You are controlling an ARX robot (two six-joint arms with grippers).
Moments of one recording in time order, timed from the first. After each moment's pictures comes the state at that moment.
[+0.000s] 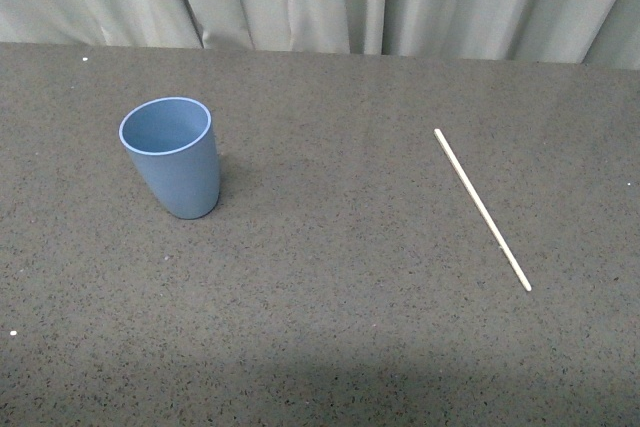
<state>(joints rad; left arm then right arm) 0.00 0.00 0.02 0.00 0.00 0.00 0.00 0.00 0.00 0.00 0.00 0.00</state>
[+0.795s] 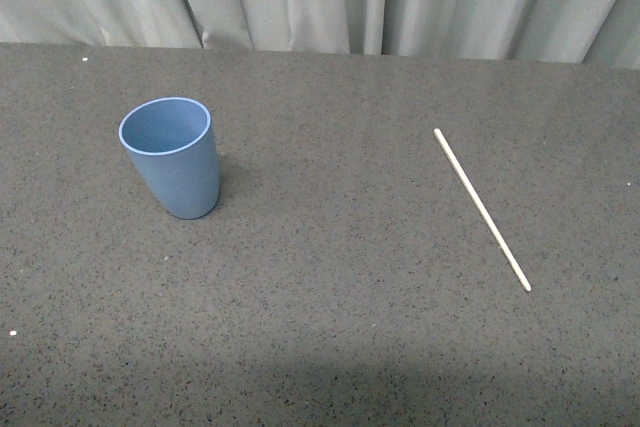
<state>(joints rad) 0.00 0.00 0.02 0.00 0.00 0.00 0.00 0.00 0.00 0.00 0.00 0.00</state>
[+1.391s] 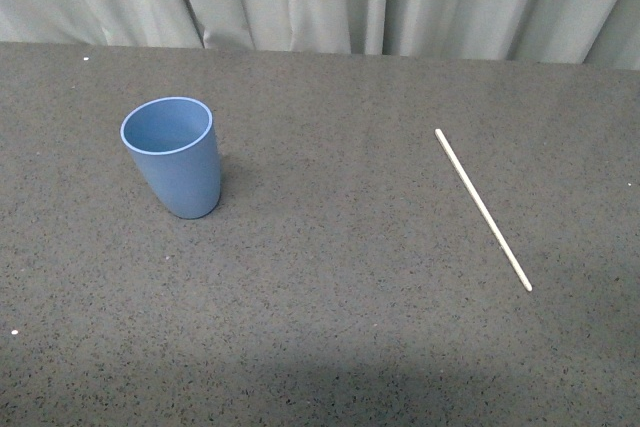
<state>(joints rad) 0.00 0.00 0.02 0.00 0.00 0.00 -0.01 0.83 0.23 0.34 -0.07 -0.23</state>
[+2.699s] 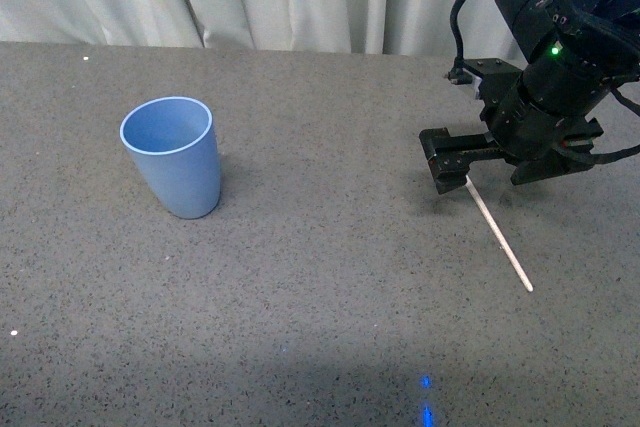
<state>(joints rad) 0.00 0.00 0.02 0.00 0.00 0.00 0.22 2.35 1.51 -0.44 -0.03 0.02</state>
